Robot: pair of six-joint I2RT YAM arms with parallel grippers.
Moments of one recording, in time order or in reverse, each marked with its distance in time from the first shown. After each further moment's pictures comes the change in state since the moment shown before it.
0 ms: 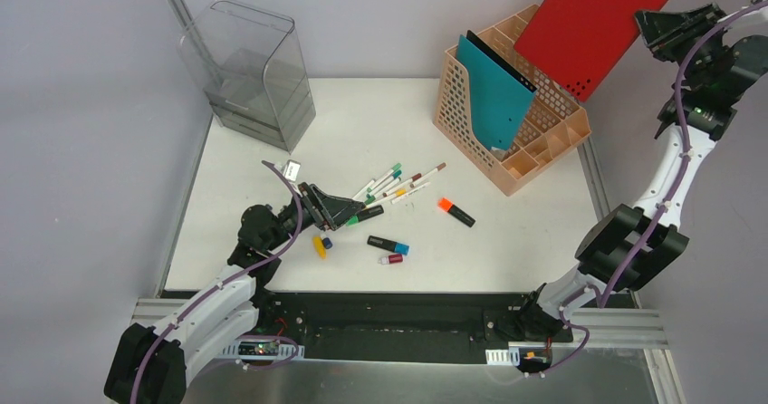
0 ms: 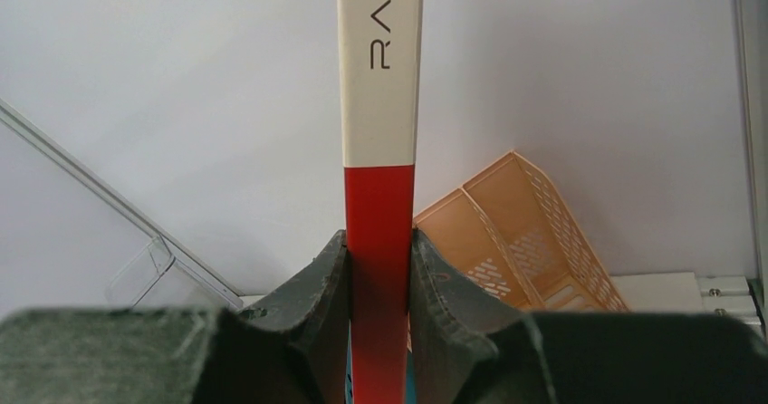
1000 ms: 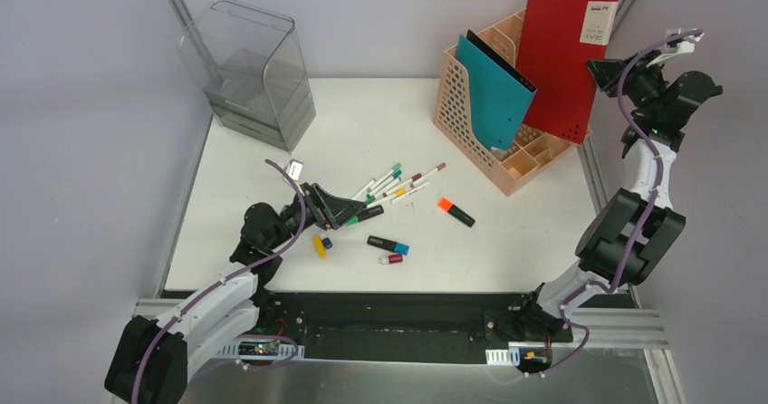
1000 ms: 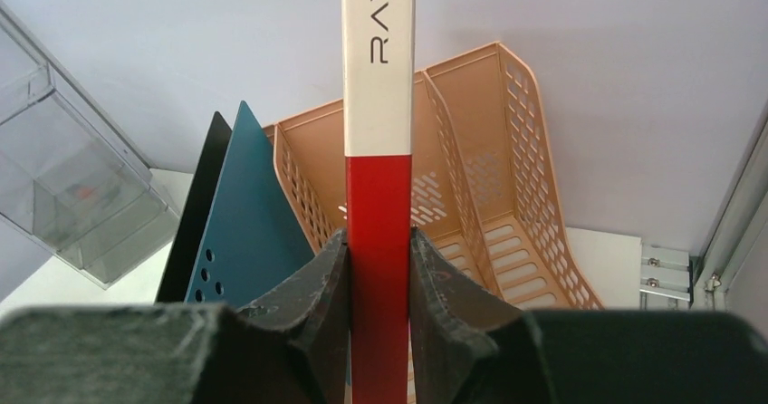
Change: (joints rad) left arm 0.000 0.045 0.000 0.014 0.000 0.003; right arm 0.055 0.029 -0.350 0.226 -0.138 -0.353
